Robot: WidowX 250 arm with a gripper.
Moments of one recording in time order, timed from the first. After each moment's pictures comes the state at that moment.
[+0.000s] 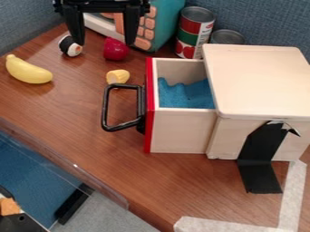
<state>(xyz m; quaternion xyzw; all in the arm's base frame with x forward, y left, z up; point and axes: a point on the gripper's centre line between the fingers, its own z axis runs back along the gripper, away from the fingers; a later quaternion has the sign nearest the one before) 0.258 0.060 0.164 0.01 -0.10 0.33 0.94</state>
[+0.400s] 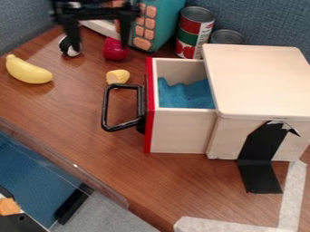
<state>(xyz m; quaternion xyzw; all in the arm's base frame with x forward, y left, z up) 0.259 0.099 0.145 0.00 -0.08 0.41 0.91</state>
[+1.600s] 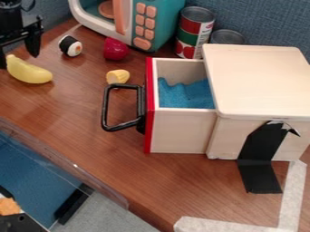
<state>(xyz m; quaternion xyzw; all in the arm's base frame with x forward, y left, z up) 0.251 0.263 0.045 0.08 -0.10 0.65 0.75</state>
